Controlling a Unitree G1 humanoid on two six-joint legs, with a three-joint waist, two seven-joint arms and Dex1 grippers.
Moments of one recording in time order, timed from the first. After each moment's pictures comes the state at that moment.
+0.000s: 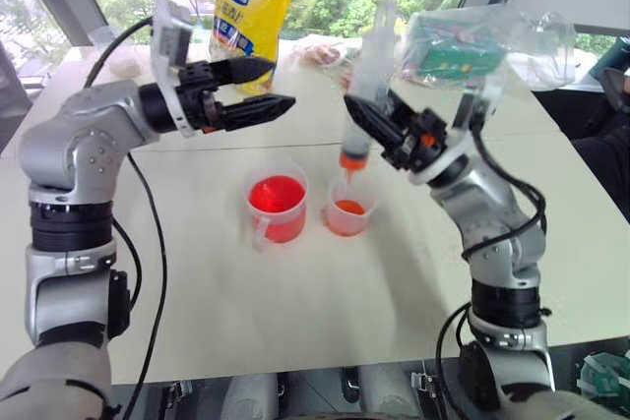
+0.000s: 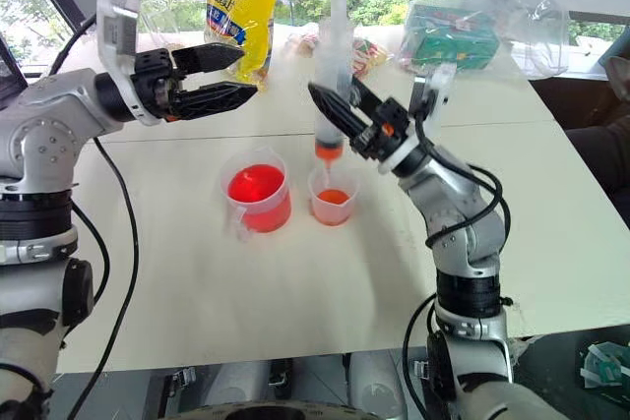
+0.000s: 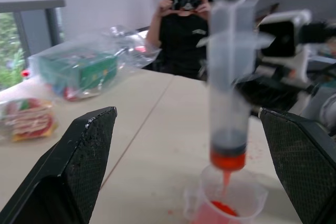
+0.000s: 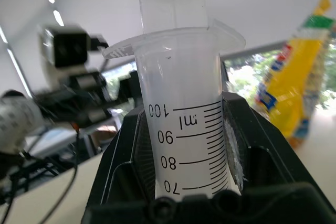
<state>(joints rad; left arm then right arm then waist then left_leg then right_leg) -0.89 0.62 0.10 0.01 -0.72 0.76 -1.05 -0.47 -0.24 -0.10 -0.29 0.61 0.42 0.63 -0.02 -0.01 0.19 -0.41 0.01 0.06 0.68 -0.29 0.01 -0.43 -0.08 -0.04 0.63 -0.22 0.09</state>
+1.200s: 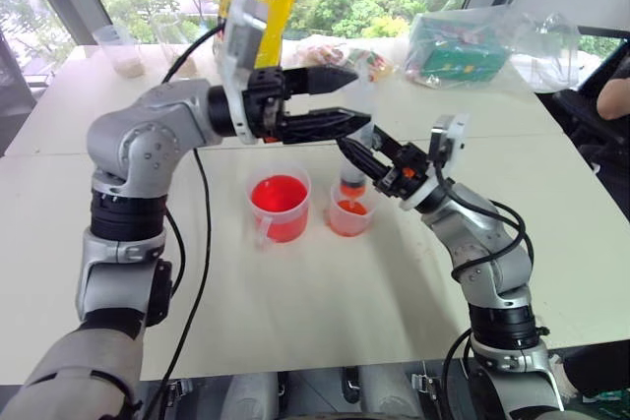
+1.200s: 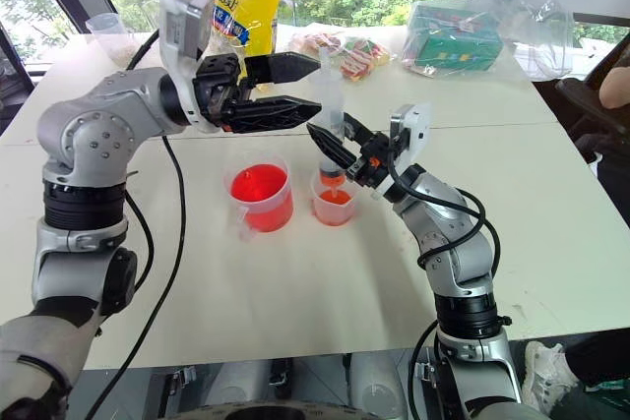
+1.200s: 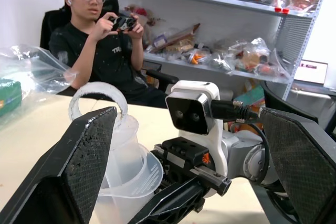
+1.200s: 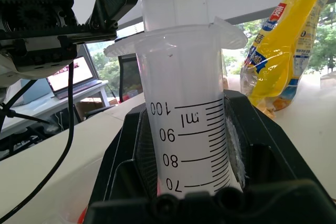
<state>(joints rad) -0.96 0.45 0.02 -0.02 -0.81 0.82 -1.04 -0.39 -0.26 -0.02 -0.28 0.52 0.36 0.61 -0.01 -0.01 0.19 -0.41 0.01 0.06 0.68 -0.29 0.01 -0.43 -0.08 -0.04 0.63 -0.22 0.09</state>
